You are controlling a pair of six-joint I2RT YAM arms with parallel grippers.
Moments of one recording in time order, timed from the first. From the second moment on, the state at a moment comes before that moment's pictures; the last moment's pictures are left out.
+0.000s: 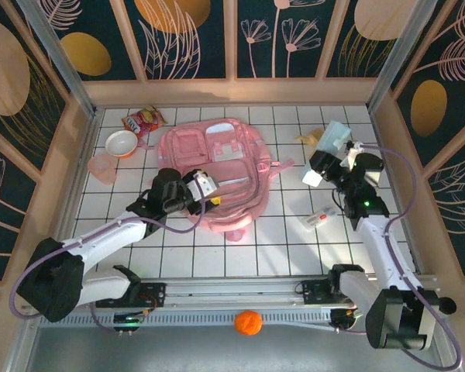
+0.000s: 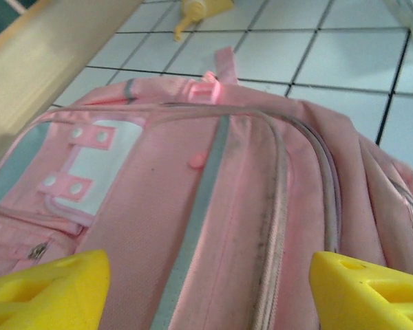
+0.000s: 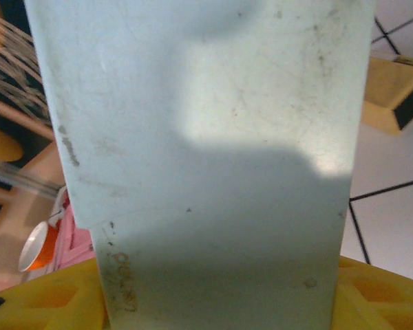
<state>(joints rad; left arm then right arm) -0.60 1.24 0.60 0.14 0.27 0.52 0.00 0.94 0.63 -0.04 -0.39 0.56</state>
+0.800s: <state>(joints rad) -0.63 1.49 0.72 0.15 0.11 0.58 0.08 0.92 0.60 0.04 -0.50 0.33</state>
